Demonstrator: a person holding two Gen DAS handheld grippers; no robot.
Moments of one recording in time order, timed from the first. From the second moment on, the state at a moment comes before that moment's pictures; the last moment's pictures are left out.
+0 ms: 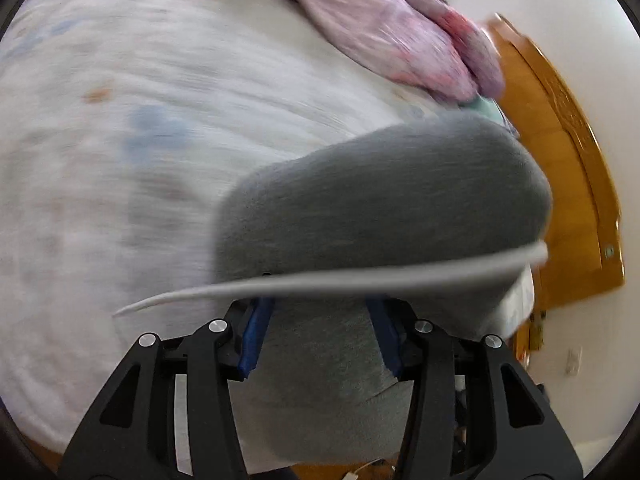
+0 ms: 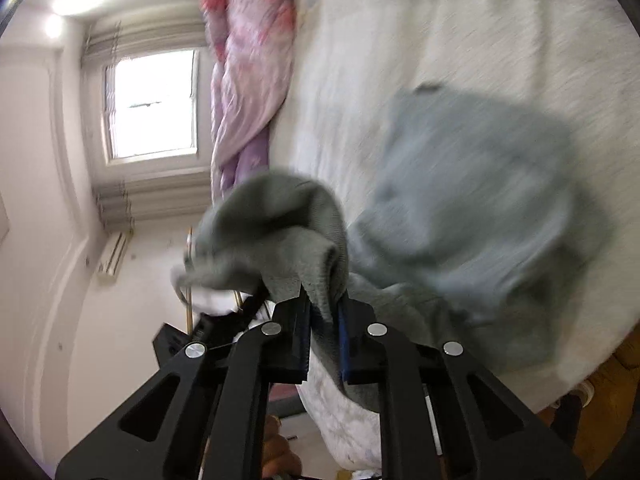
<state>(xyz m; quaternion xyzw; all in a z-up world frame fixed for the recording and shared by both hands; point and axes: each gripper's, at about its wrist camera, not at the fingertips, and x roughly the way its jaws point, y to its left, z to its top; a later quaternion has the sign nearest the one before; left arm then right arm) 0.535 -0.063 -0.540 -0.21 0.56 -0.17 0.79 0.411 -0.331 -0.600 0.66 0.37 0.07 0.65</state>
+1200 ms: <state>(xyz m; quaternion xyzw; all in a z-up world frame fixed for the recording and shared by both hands) 0.505 -0.093 -0.636 -0.23 0.65 -0.12 0.71 0.460 -0.406 -0.684 0.51 0.59 0.03 0.63</state>
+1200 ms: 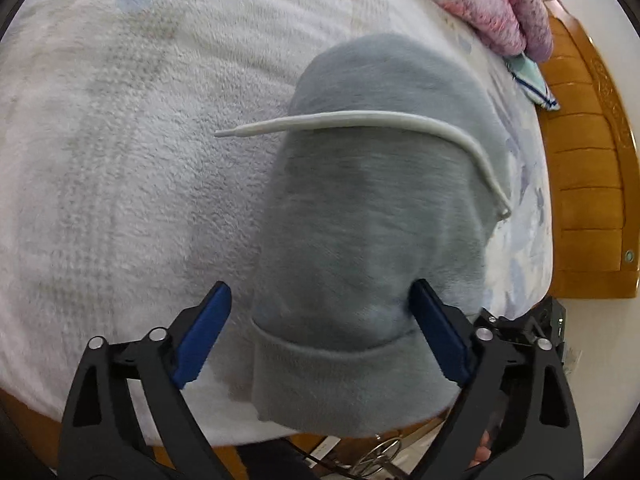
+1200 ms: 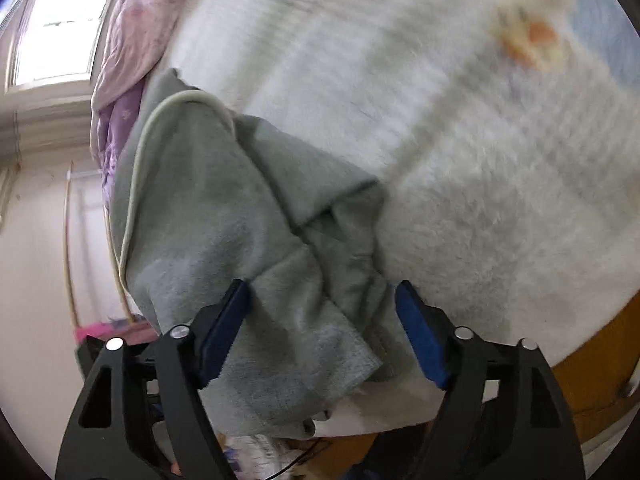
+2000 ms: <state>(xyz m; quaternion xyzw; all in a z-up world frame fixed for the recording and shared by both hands) 0.517 -0.101 -0.648 -0.29 0.66 -0.13 0.68 0.454 -0.381 -0.713 0.63 0.53 0.08 0.57</state>
